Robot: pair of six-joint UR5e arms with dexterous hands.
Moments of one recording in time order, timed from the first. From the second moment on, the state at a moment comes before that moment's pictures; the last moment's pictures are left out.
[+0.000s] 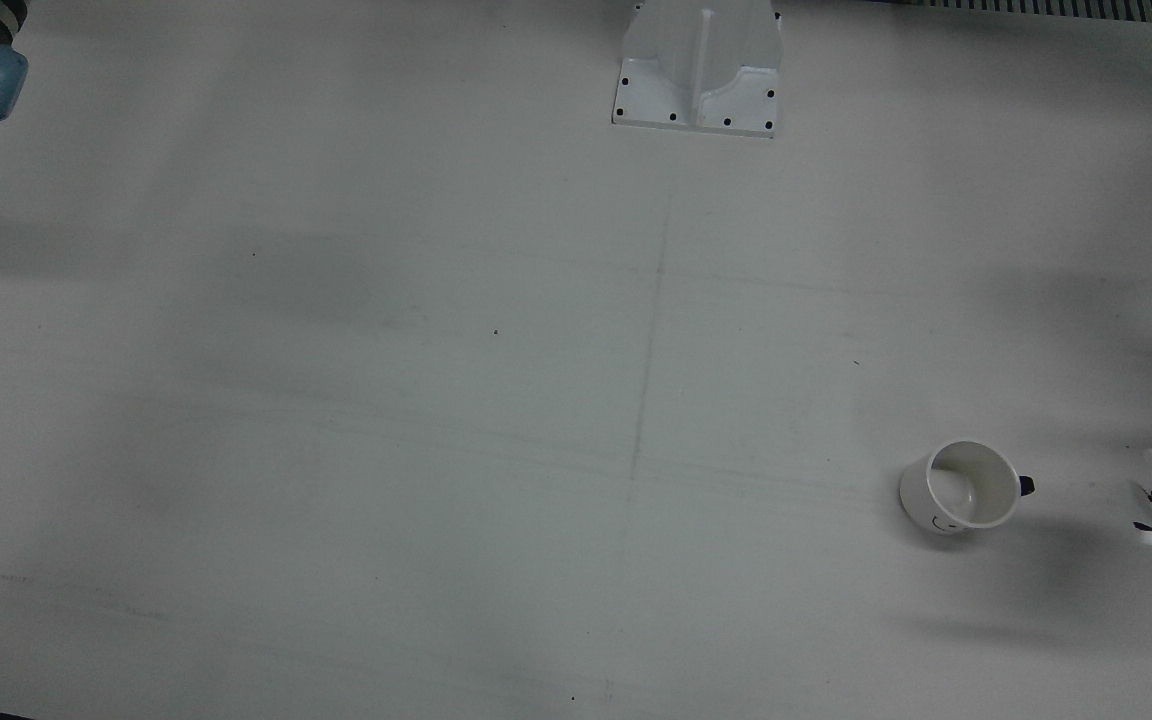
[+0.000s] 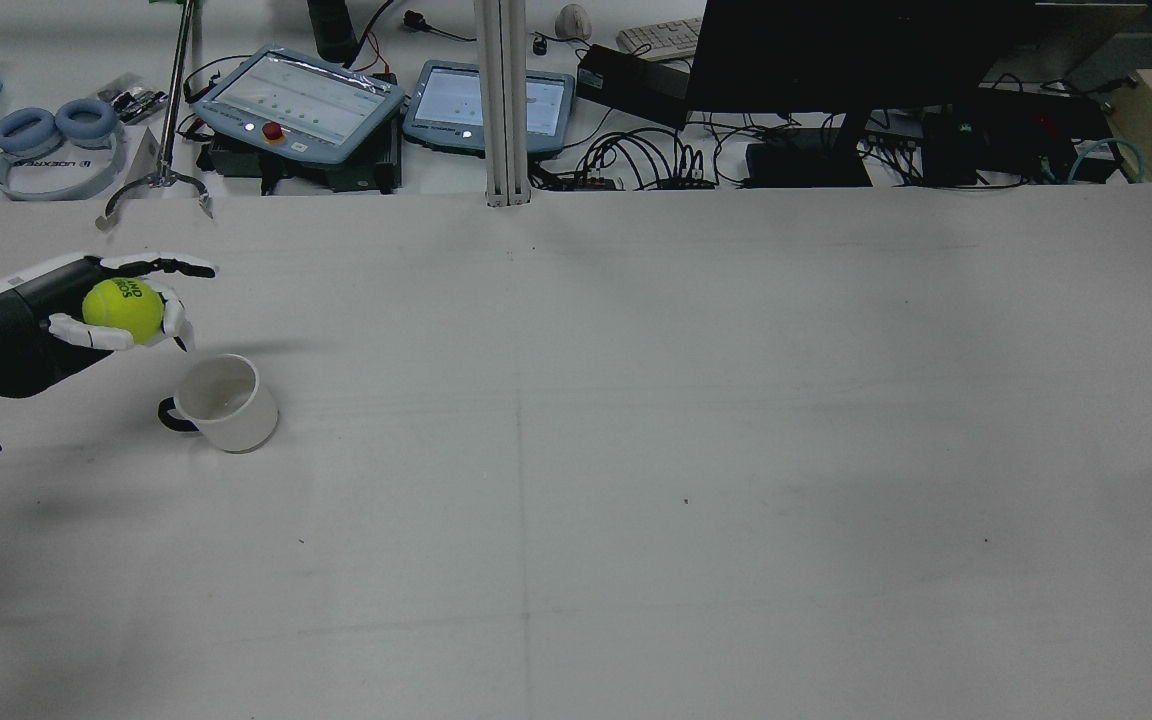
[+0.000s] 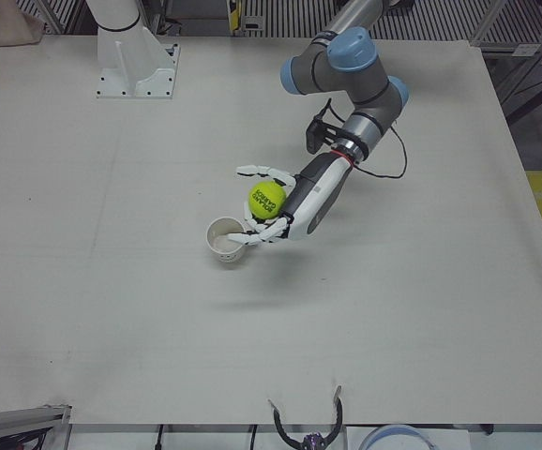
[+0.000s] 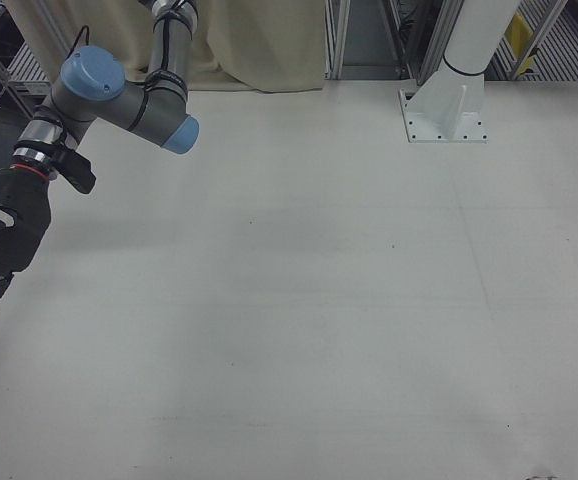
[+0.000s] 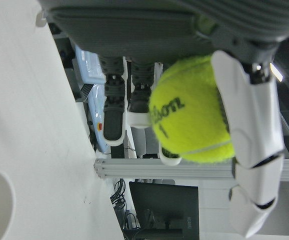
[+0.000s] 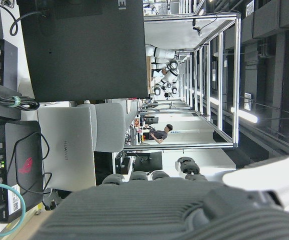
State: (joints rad) left arm -0.92 -1.70 -1.77 0.05 1.61 0.16; right arm 1.49 -1.45 1.48 -3.32 -1.41 0.08
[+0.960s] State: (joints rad) left arm -0.88 -1.73 -1.71 -0.01 1.61 0.17; right arm 1.49 -1.45 1.48 -3.32 -1.41 0.08
